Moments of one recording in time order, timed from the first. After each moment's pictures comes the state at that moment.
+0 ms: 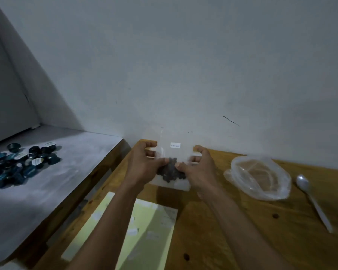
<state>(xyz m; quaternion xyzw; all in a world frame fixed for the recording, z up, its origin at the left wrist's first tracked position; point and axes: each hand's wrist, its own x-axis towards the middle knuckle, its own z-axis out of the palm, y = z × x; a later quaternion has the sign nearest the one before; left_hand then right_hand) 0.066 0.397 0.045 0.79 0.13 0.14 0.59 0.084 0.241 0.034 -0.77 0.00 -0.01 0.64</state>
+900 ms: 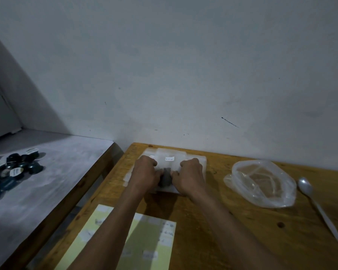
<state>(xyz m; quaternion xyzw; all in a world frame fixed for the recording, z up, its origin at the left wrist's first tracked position) 0.115 0.397 0.007 0.94 0.11 0.08 0.32 0.133 0.268 0.002 -0.95 -0.01 -0.02 0.32</state>
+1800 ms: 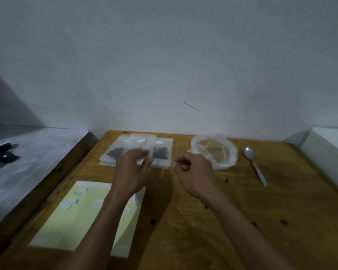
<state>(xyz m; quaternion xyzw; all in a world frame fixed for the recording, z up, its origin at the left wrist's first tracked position) 0.015 0.337 0.014 0.90 0.00 0.22 0.36 0.002 0.155 0.042 -0.90 -0.07 -0.07 0.42</state>
